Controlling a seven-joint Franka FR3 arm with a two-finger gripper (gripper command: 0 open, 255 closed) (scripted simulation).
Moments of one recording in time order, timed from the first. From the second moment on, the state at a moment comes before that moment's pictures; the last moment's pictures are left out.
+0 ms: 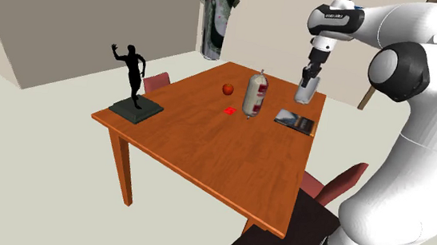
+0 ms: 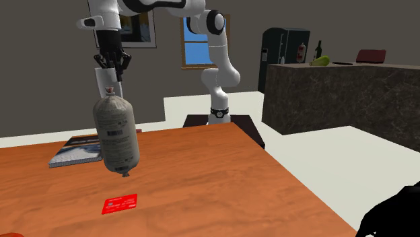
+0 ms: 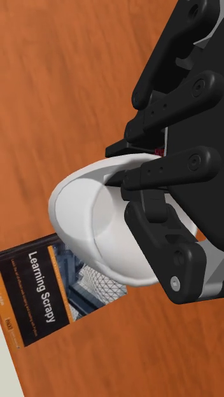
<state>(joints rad) -0.49 0.21 -0.28 -1.48 0.07 1.68 -0.73</state>
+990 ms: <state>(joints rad) -0.48 0.21 -0.27 -1.68 0.08 1.88 -0.74</state>
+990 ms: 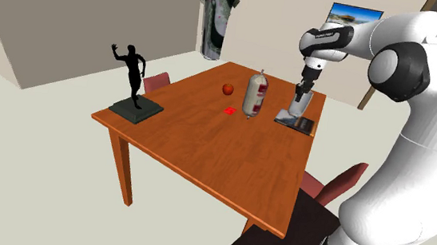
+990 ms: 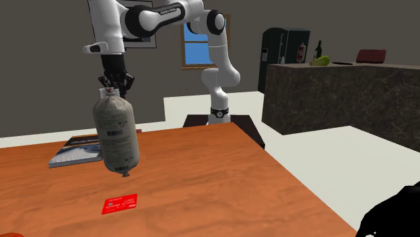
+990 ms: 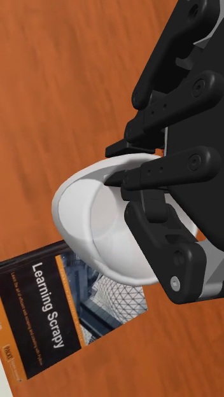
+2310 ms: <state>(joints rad) -0.49 0.28 -0.26 -1.85 0.10 2.11 -0.76</state>
